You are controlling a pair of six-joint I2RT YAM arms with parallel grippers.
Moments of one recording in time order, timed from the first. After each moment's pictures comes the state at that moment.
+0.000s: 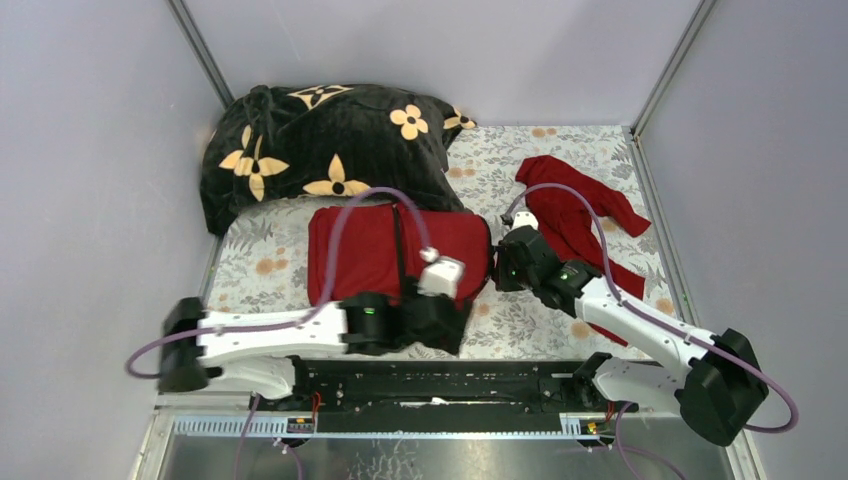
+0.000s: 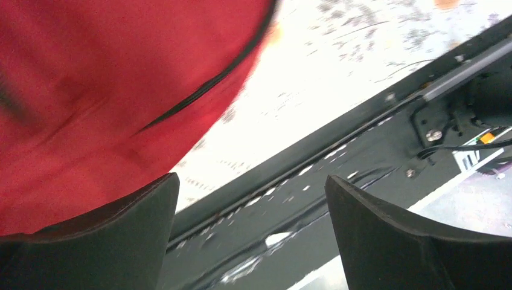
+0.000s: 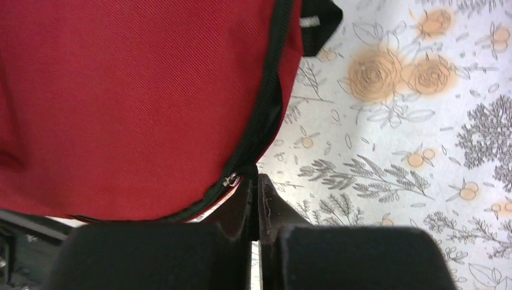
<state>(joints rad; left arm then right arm) -1.33 1.17 0.92 -0.66 -0.40 -0.82 0.71 1.12 0.69 -0.41 0.18 0.53</state>
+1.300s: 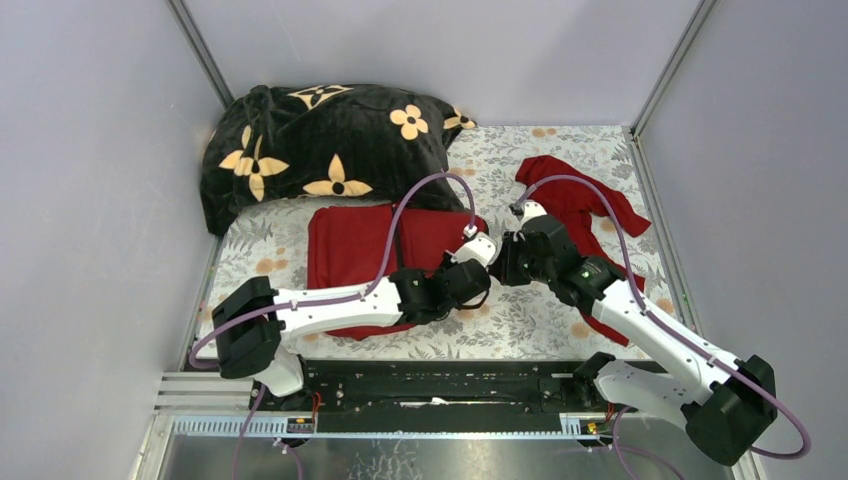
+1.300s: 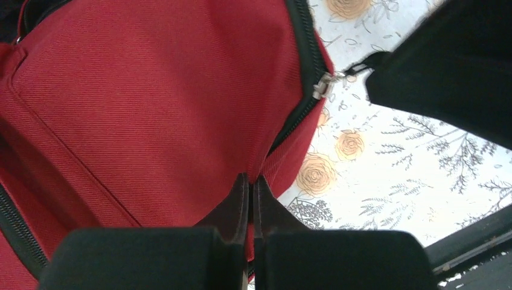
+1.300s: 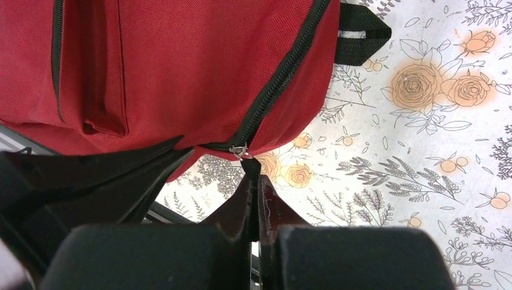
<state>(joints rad) -1.19 1.59 1.12 -0.40 -0.55 -0.35 0.64 1.02 0.79 -0.49 -0.03 0.51</state>
